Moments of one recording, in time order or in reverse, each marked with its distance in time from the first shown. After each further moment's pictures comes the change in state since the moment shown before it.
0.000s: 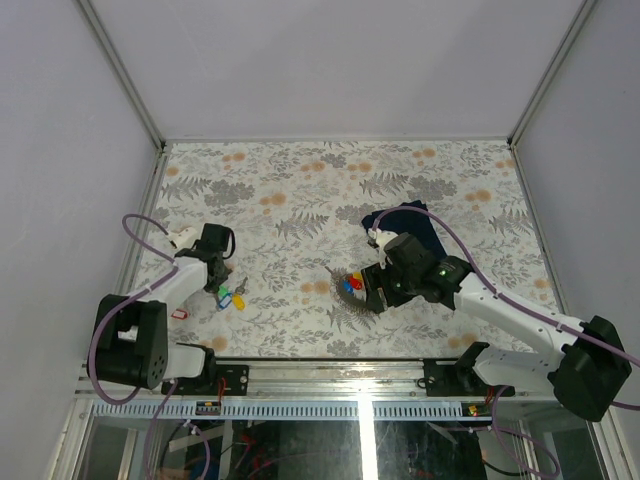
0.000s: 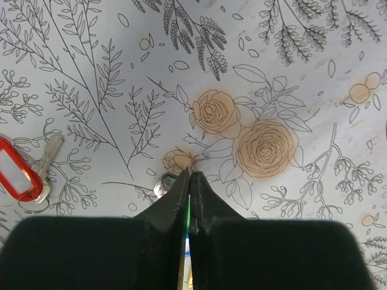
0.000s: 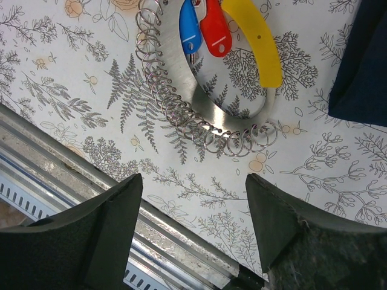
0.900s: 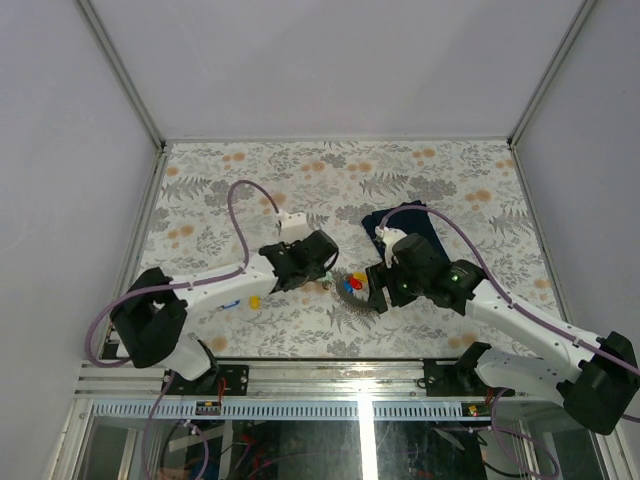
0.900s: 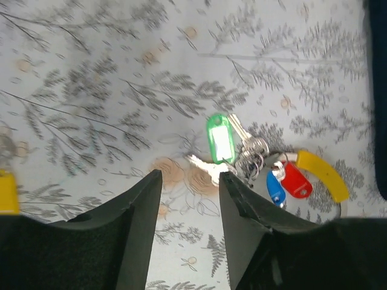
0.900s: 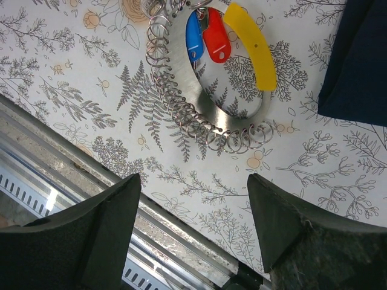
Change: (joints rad) left arm -0.768 0.211 0.368 -0.028 -0.066 -0.155; right arm 0.000 -0.091 0.000 -0.023 0.014 0.000
